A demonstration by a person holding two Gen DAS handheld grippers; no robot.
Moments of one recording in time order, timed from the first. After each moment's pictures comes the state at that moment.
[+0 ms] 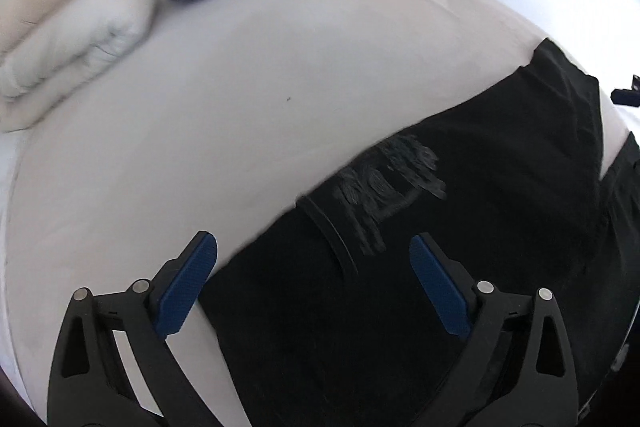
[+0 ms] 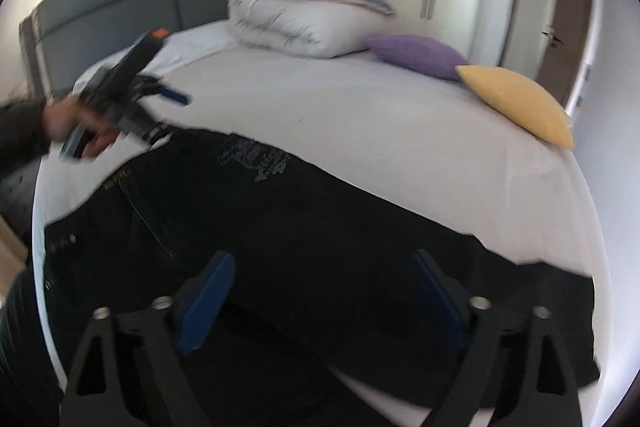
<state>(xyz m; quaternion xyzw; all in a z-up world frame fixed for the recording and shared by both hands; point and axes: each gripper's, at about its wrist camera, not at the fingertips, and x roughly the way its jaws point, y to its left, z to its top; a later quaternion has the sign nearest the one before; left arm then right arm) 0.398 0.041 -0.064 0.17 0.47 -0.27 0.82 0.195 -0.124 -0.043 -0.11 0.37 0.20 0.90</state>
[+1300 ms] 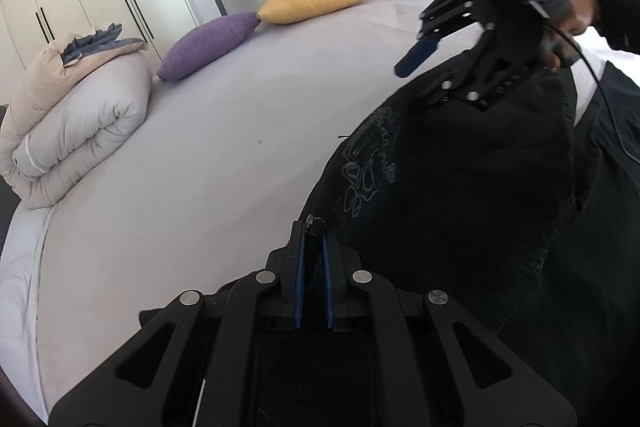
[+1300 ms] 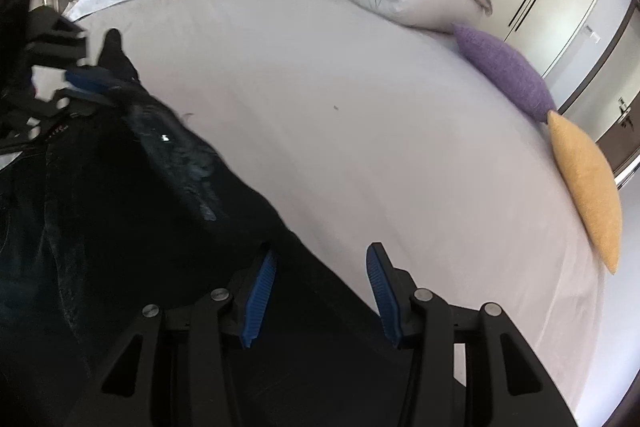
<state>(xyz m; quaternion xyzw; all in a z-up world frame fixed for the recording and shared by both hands) 0.307 0.038 -0.052 0.25 0.31 -0.28 0.87 0.354 -0.030 -0.095 -0.26 0.43 0.25 0.83</state>
